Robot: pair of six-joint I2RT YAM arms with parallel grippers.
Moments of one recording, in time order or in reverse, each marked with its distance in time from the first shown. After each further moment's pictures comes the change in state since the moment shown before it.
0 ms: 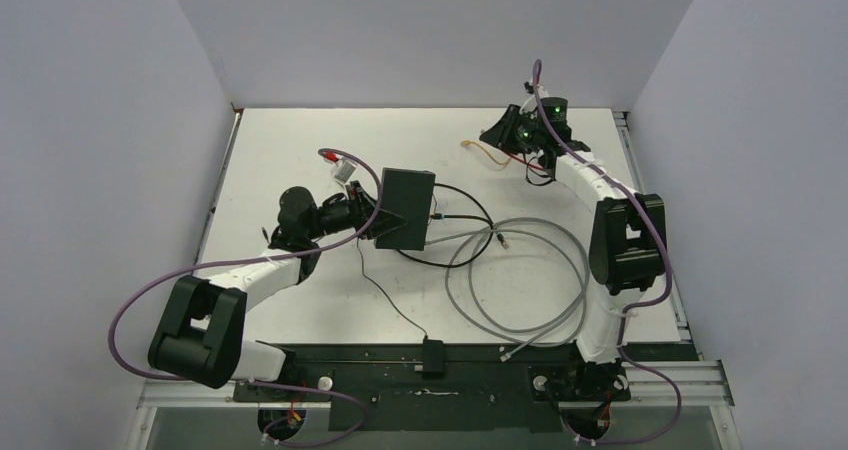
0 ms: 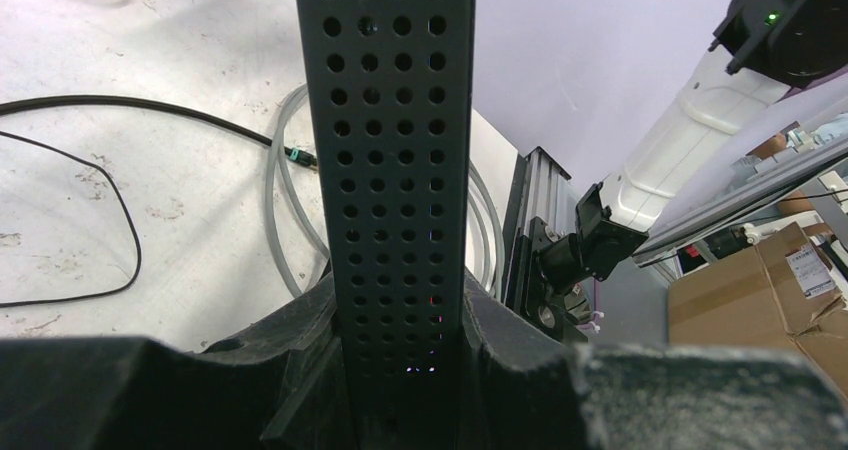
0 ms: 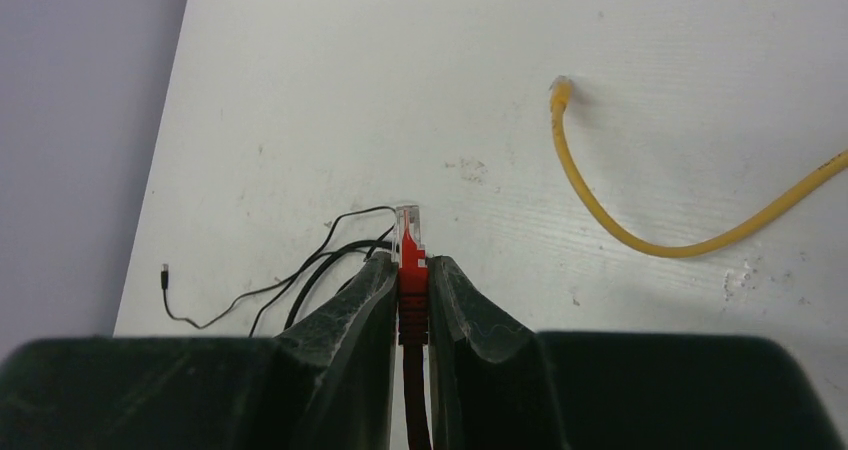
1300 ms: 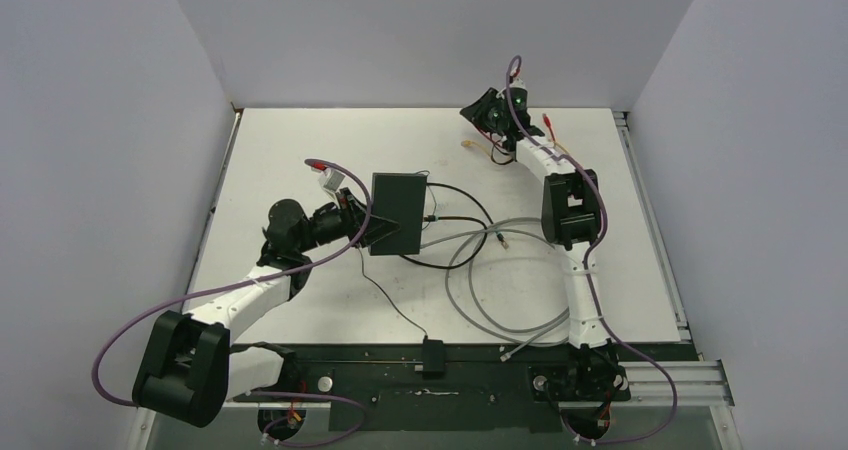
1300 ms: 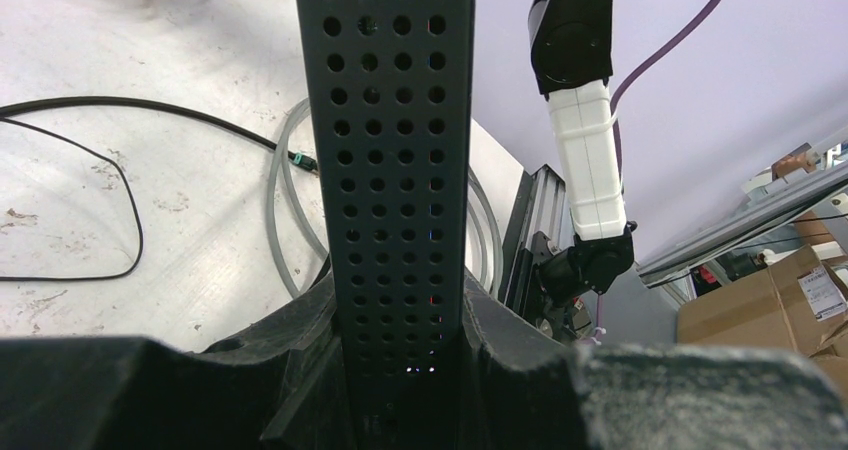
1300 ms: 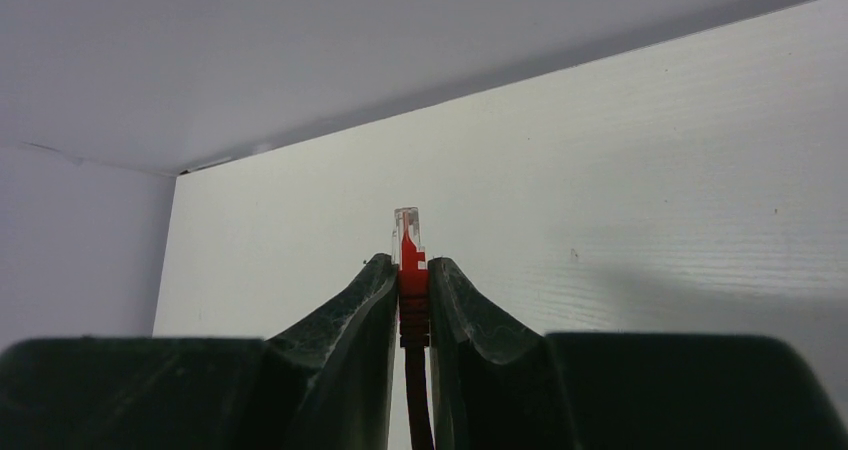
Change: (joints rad) left arm 0.000 -0.178 -0.079 -0.079 -0.073 0.003; right arm 0.049 0.669 0.689 0.125 0.191 0.273
